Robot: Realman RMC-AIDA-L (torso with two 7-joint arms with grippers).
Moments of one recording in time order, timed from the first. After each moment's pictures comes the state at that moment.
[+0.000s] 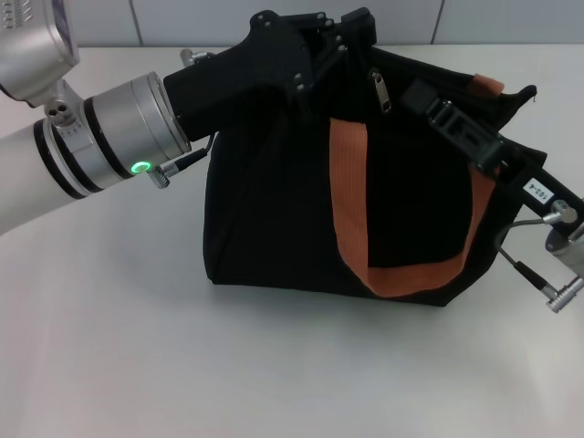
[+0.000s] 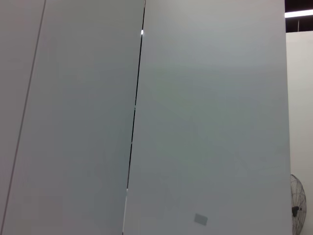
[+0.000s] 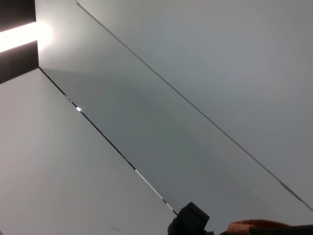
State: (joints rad) left arm -0.72 -2.08 1.21 0.30 1.04 1.53 -0.96; right arm 0.55 2.08 -0.01 0.00 -2.04 -1.73 1.27
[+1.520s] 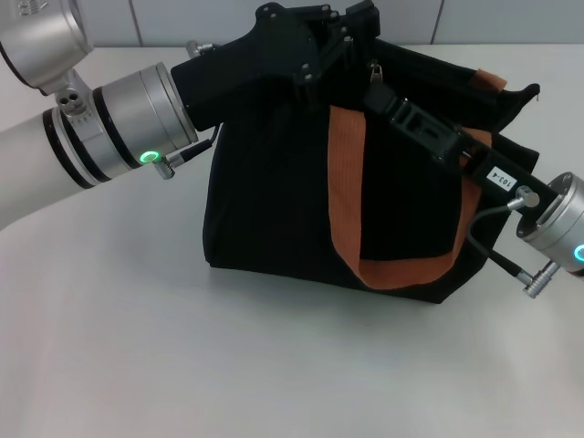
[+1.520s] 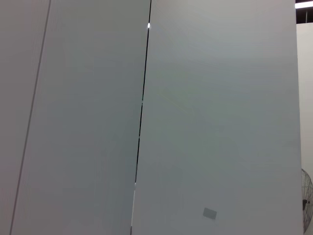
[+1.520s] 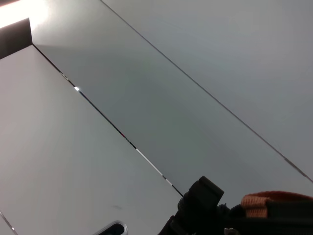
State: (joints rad) left arm -0.74 -2.08 1.22 0.30 1.04 1.48 -0.96; right arm 0.61 2.08 -0.04 0.00 -2.05 -1.67 1.30
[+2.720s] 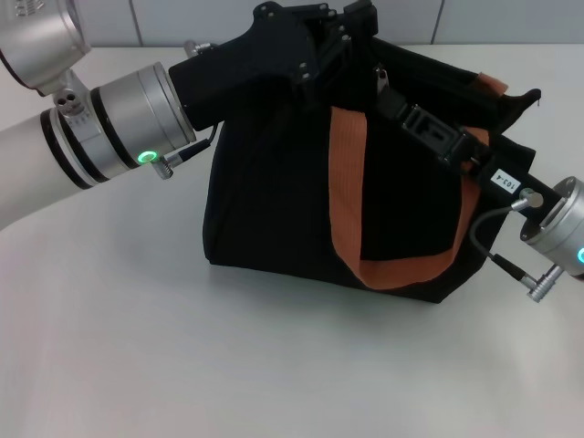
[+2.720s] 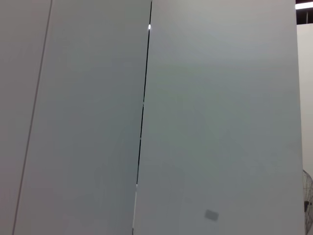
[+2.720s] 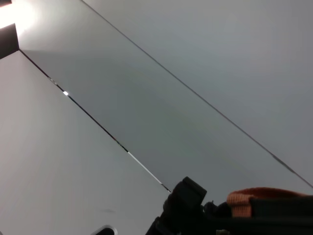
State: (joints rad) left arm -0.74 -2.08 1.22 0.30 1.03 1.48 -0.96; right arm 0.60 2.08 -0.04 0.00 -2.05 -1.65 1.34
